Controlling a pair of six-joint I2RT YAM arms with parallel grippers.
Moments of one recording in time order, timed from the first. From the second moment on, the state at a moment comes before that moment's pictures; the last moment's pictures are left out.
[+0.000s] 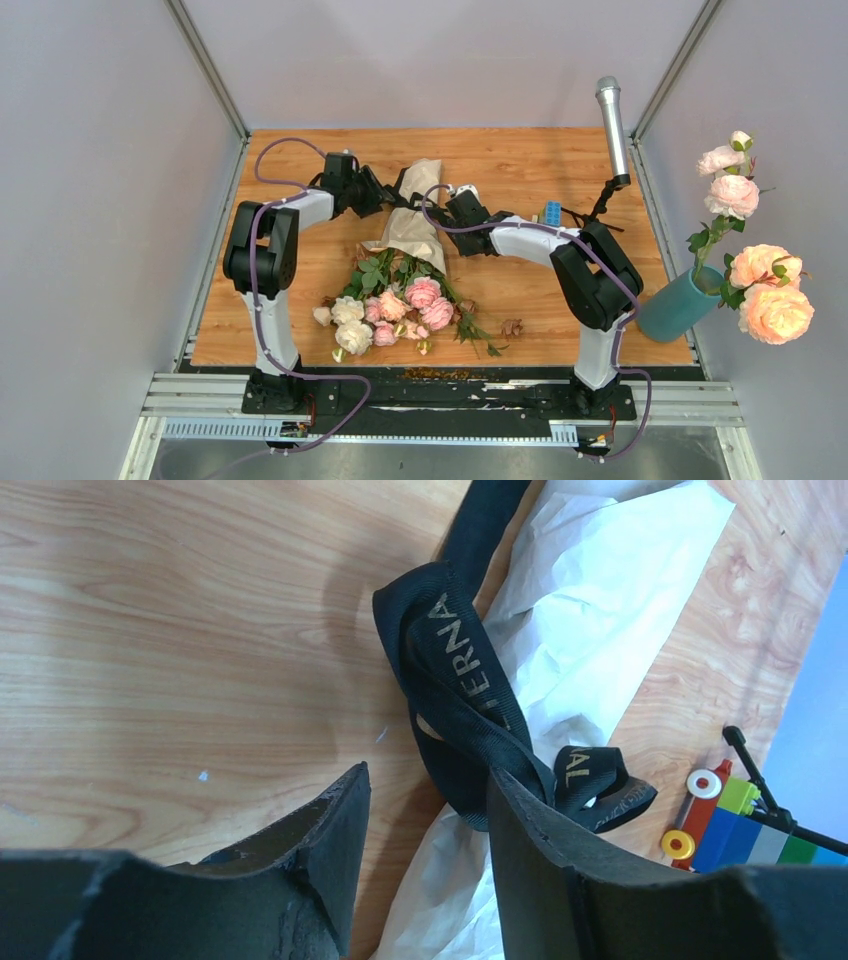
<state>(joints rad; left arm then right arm) -0.22 2.00 1.26 -0.01 0.28 -0.77 0.64 1.89 1.19 -0.28 0.26 0.28</state>
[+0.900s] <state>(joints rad) -0.26 1.91 1.18 0.09 0.22 -0.82 0.64 1.86 1.14 -0.27 0.26 0.28</state>
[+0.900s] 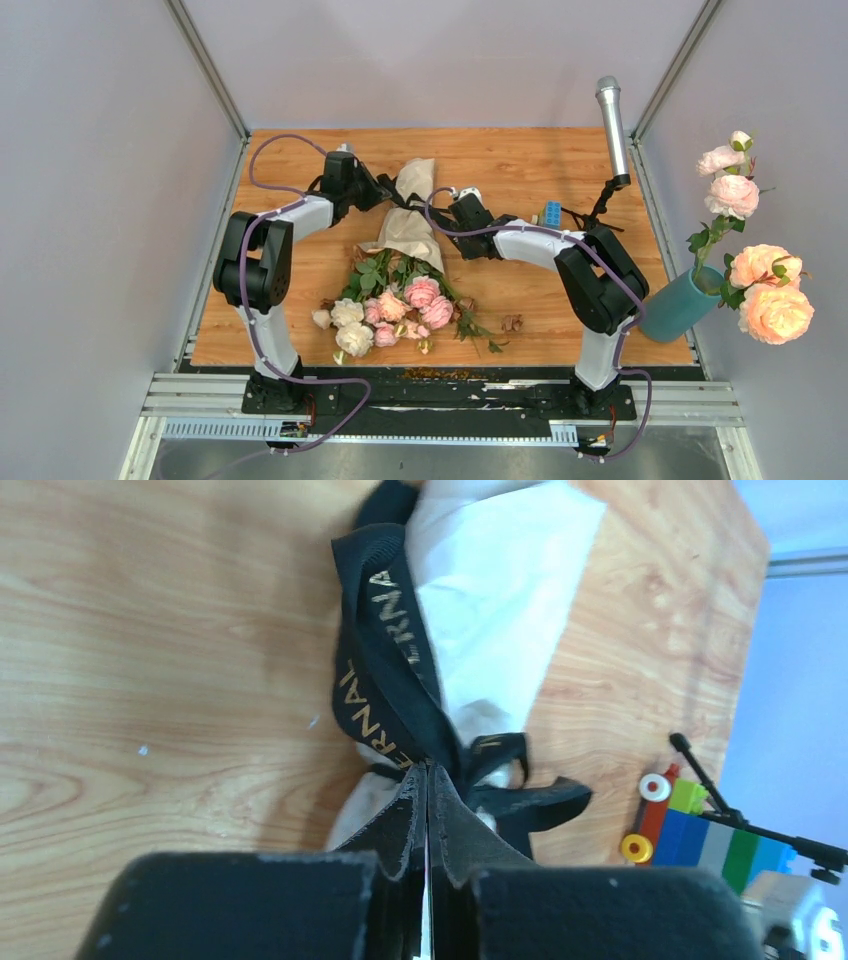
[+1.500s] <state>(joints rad) -0.33 1.84 1.21 0.07 0.18 -0.56 0.64 1.86 1.14 -0.27 0.26 0.28</state>
